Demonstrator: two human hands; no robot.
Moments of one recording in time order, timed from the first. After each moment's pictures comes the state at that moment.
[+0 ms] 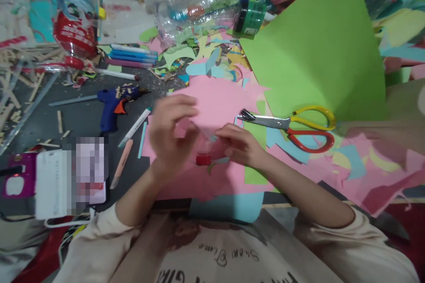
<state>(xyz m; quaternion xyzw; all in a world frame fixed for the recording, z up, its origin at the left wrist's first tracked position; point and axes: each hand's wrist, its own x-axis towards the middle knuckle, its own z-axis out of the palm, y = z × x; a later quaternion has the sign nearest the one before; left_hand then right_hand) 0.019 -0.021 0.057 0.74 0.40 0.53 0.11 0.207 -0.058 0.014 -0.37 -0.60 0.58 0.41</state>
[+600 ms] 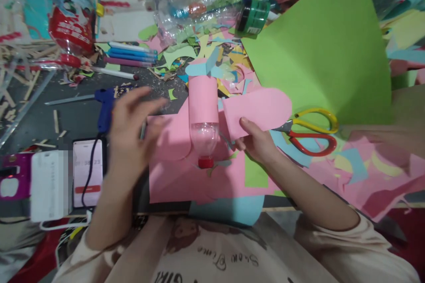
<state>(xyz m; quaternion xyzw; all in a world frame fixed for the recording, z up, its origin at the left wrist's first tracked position) -0.058 -0.021 0.069 0.80 0.50 0.34 0.08 0.207 -0.047 0.025 -0.48 -0.25 0.71 0.44</state>
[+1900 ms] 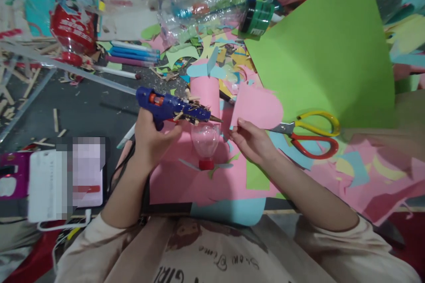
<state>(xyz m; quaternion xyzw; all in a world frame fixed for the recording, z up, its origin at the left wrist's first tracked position) -0.031 -0.015 0.027 0.65 0.65 0.36 0.14 0.203 -0.043 0.007 -0.42 -0.15 0.75 0.48</state>
